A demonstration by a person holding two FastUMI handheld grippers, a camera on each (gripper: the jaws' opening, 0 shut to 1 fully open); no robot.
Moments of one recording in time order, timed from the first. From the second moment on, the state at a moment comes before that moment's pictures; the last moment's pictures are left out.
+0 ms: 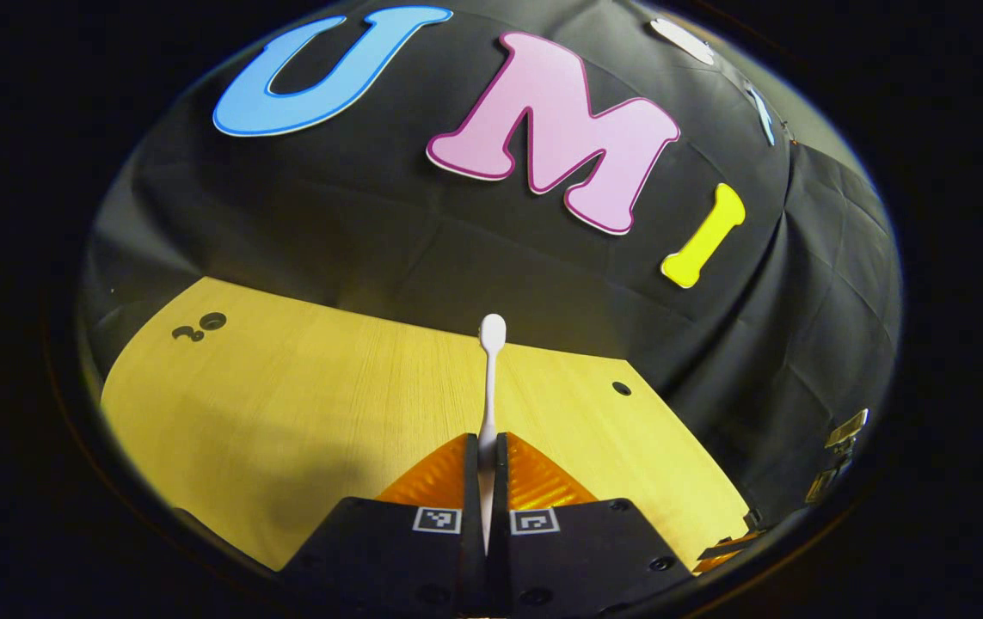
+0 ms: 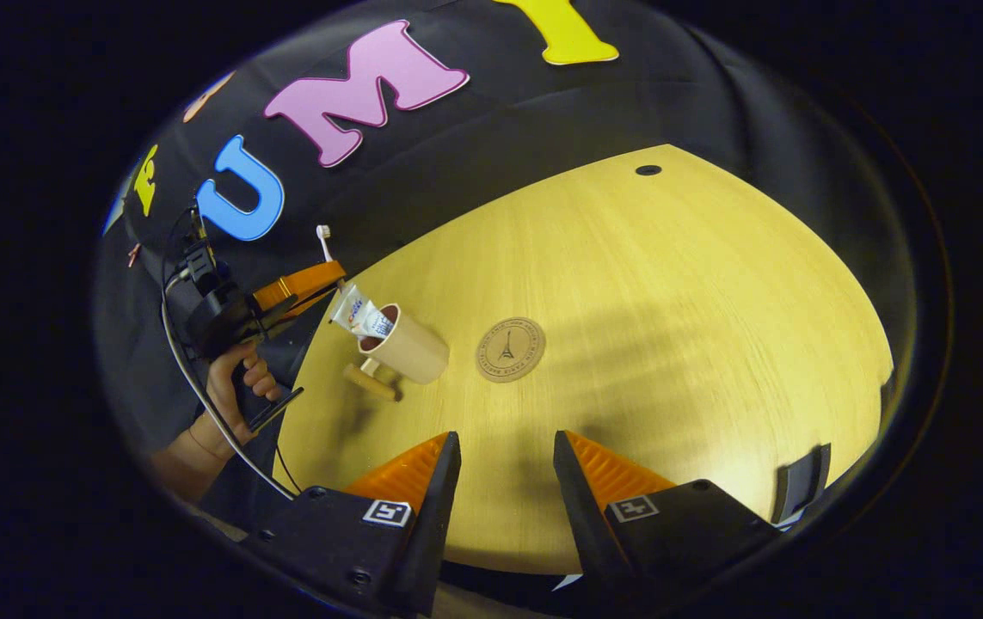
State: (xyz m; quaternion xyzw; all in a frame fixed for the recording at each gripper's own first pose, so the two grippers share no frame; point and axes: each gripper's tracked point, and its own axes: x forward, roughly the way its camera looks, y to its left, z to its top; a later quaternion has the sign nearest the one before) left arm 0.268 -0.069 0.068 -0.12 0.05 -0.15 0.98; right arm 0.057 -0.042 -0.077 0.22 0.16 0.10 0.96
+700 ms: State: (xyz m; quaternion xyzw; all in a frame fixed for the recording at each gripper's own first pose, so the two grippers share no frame) left arm 0.270 -0.087 0.034 -0.10 0.09 -0.18 0.97; right arm 0.034 -0.045 -0.095 0.25 0.16 0.06 0.95
